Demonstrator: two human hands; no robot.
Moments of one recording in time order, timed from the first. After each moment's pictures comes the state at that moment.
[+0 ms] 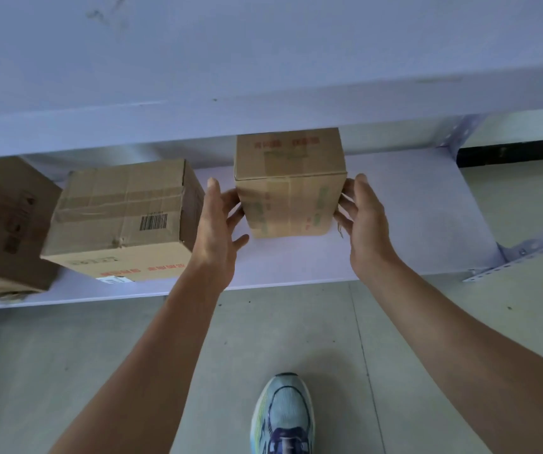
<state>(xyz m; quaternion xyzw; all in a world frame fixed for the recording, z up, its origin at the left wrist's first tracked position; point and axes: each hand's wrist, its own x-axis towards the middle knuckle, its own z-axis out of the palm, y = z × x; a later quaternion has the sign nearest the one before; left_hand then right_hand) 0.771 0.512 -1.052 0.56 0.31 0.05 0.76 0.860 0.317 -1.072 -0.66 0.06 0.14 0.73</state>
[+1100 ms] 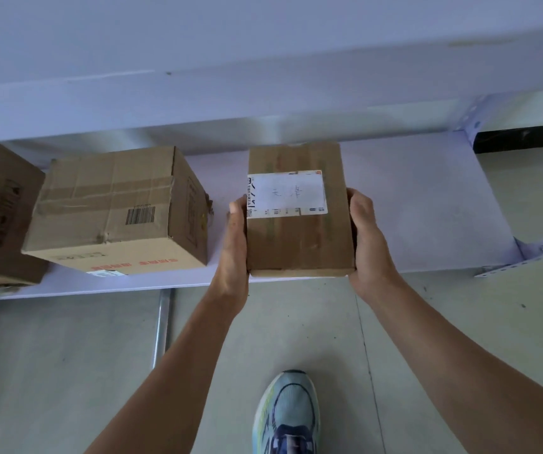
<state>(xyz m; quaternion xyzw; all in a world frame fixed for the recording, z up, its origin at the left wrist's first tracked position) 0.757 0.479 -1.096 0.60 0.23 0.05 0.76 0.839 0.306 -1.104 -0.60 0.05 0.23 0.77</state>
